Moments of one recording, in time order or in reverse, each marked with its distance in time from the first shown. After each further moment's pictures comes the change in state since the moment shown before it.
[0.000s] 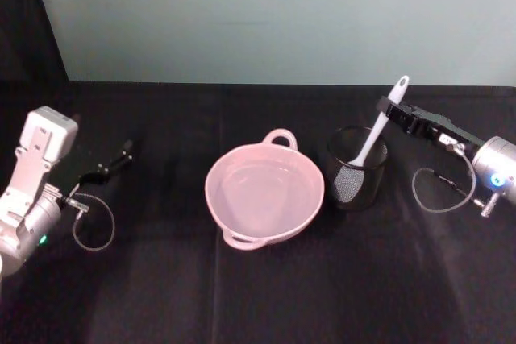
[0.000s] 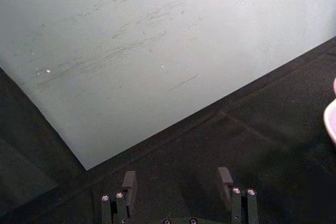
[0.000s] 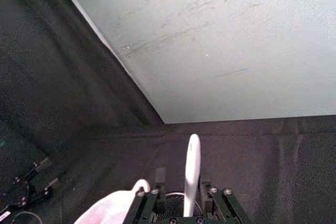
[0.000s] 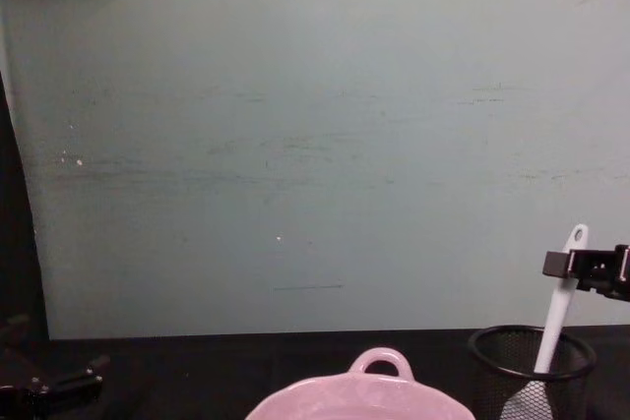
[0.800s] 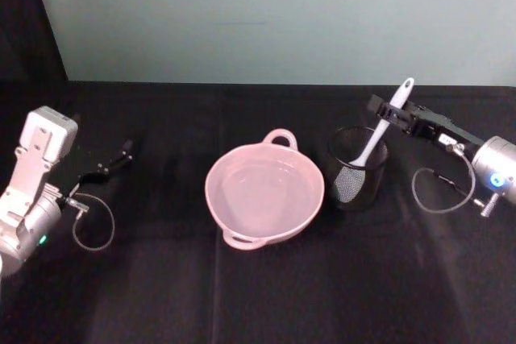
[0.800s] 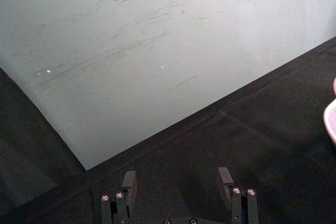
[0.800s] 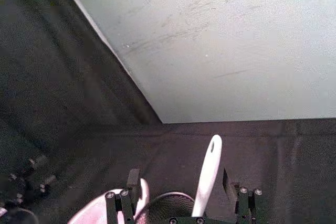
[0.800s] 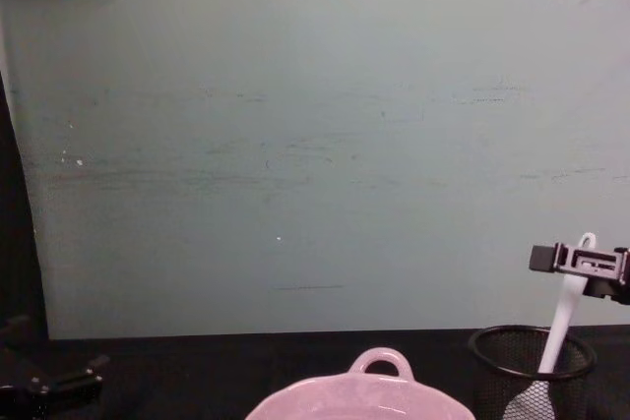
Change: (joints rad) left arm 0.000 0.000 0.000 0.000 0.000 0.000 0.000; right arm 0.000 0.002 -0.004 -0.002 -0.013 -0.009 -0.001
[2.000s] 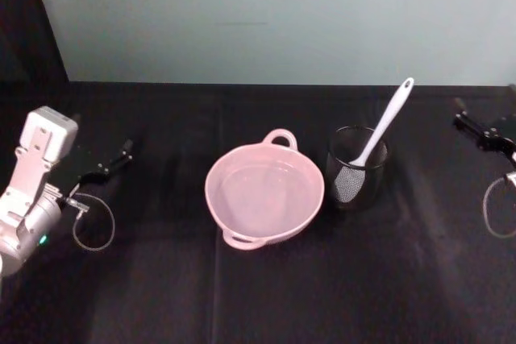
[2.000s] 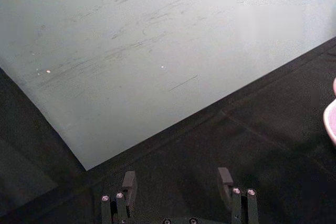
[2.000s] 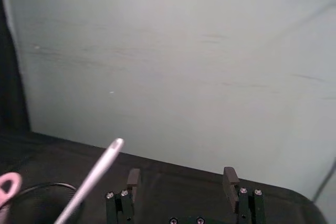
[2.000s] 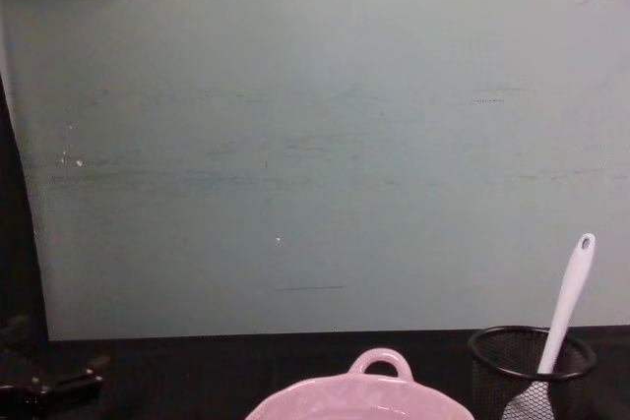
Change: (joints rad) left arm 0.000 0.000 0.000 0.000 0.000 0.000 0.000; right arm -0.288 0.124 0.121 -0.256 -0.462 -0.361 -0.395
